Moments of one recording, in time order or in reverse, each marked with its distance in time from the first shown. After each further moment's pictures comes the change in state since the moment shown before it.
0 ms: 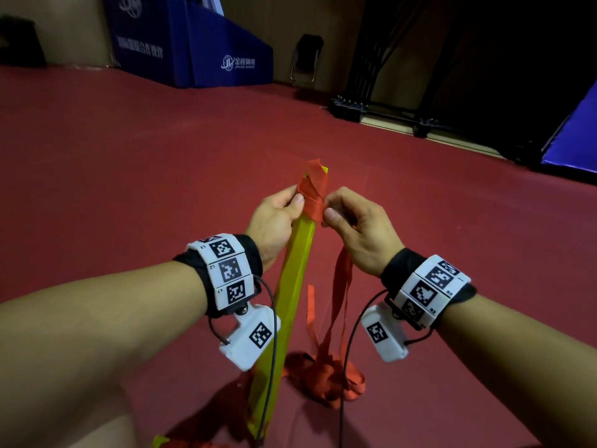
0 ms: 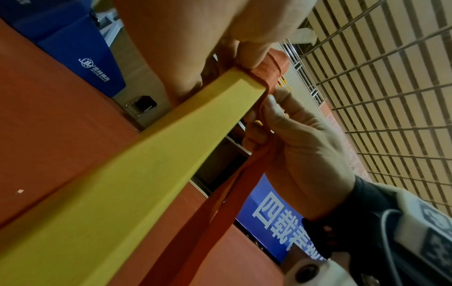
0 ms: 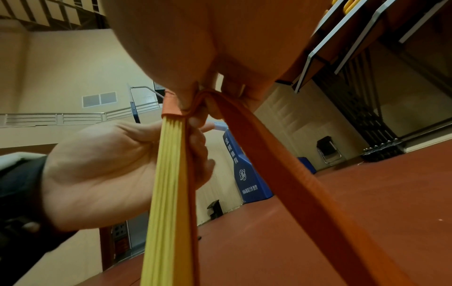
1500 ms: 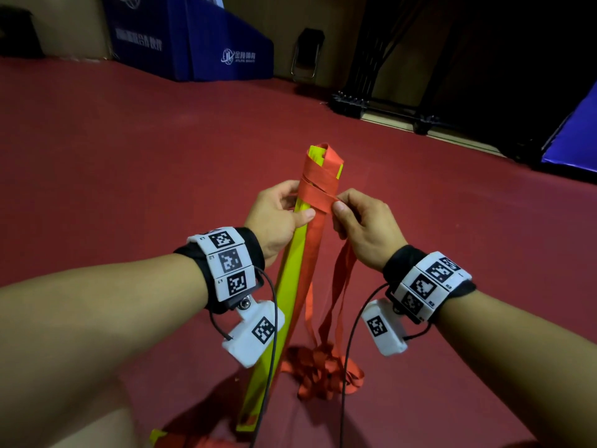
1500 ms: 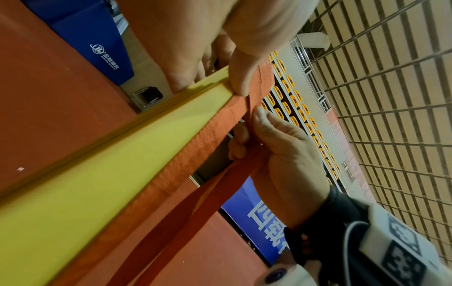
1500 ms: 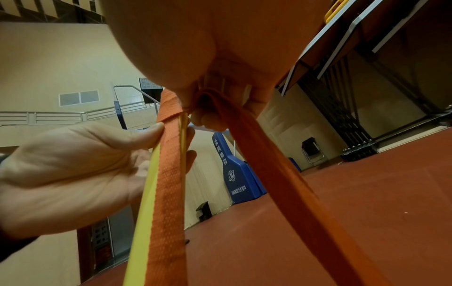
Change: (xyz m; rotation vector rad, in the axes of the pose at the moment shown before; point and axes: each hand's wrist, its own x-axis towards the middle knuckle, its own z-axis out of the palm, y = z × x) left_hand -0.001 0.003 0.005 -0.027 0.037 -0.042; right_hand -0.001 0.019 -0.001 -0.098 0.002 0.111
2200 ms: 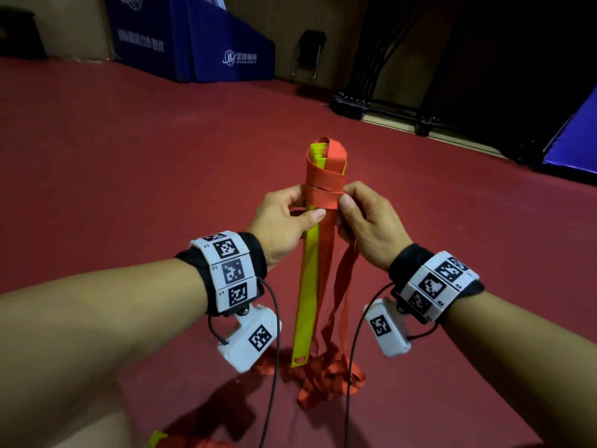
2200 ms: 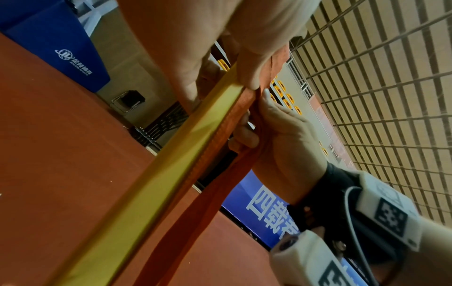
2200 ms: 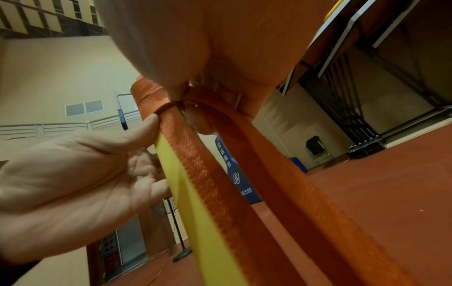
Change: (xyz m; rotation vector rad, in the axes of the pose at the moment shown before) left_hand -0.008 0.002 0.000 -0.005 -0.056 0.056; right_hand 0.000 -0.011 -0.004 0.262 -0.032 0.025
